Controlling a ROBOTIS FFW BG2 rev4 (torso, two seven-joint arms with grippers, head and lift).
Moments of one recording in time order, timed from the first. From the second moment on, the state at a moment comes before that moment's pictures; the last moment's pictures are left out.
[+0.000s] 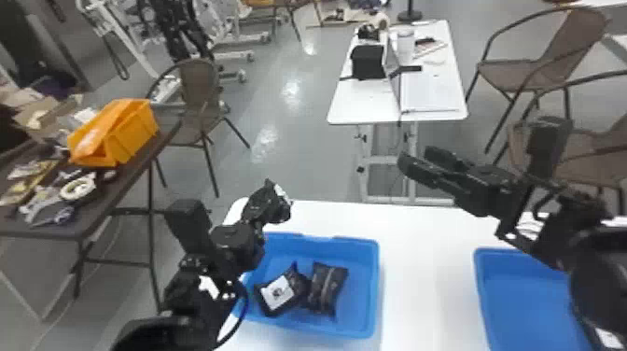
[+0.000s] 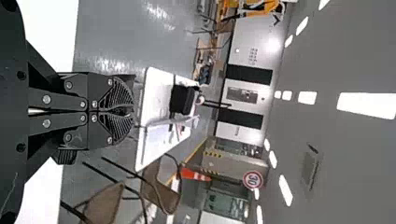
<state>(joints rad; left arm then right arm) 0.24 0.00 0.21 -1.97 0.14 0.29 -0.26 -0.27 -0.11 0.21 -1.49 -0.46 0.38 0.54</state>
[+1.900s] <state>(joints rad) 0.29 0.00 0.22 -1.87 0.17 0.10 -0.35 0.14 -0.10 -0.15 -1.81 -0.24 0.73 0.07</state>
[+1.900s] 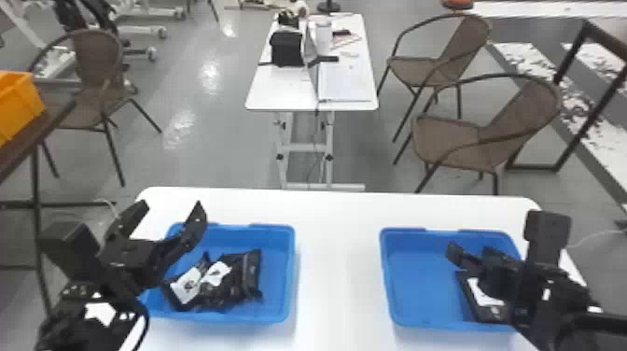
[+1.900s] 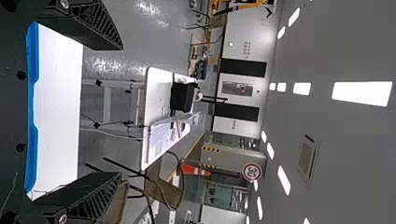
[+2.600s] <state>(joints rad) 0.29 0.00 0.22 -1.89 0.18 0.12 -0.35 0.14 -0.18 -0.22 -1.77 -0.18 0.93 0.11</state>
